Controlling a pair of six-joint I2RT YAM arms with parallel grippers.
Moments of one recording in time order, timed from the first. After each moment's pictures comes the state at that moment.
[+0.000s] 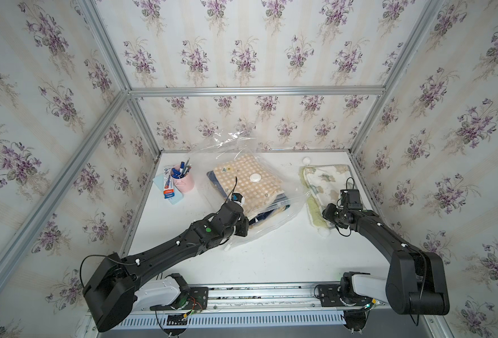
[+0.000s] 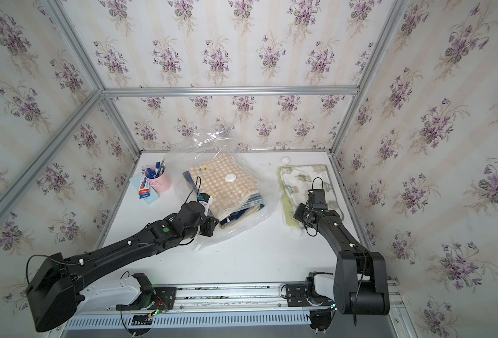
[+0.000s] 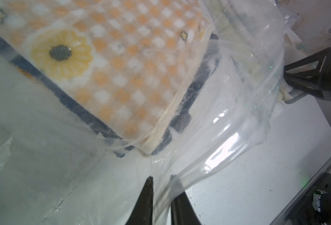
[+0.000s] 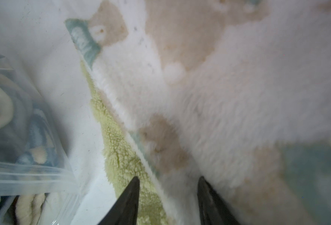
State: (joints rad) left arm -0.77 1.21 0.72 -0.31 -0.08 -0.54; right arm 0.00 1.26 0.64 -0.40 -0.07 0.49
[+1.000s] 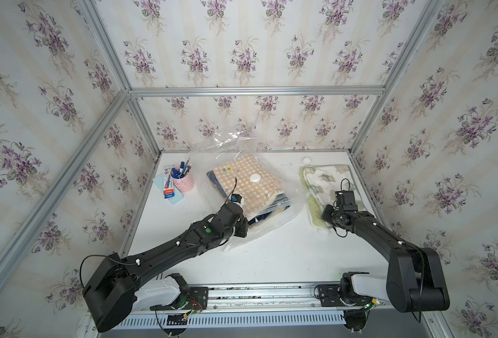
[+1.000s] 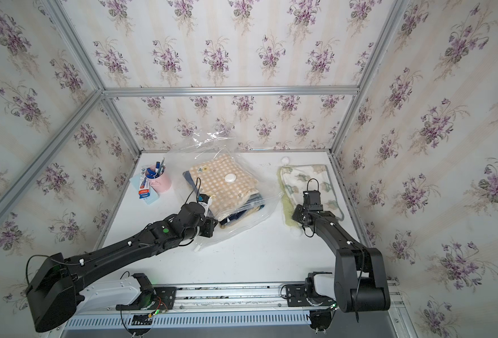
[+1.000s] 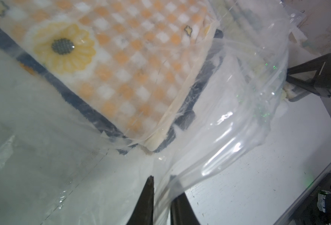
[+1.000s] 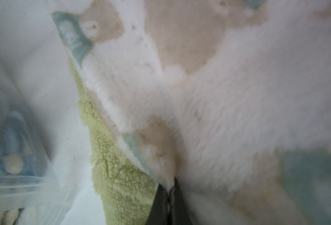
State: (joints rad) left arm -0.77 1.20 0.71 -0.30 -0.09 -0.55; right arm 0.06 1.26 0.61 -0.35 0.01 0.49
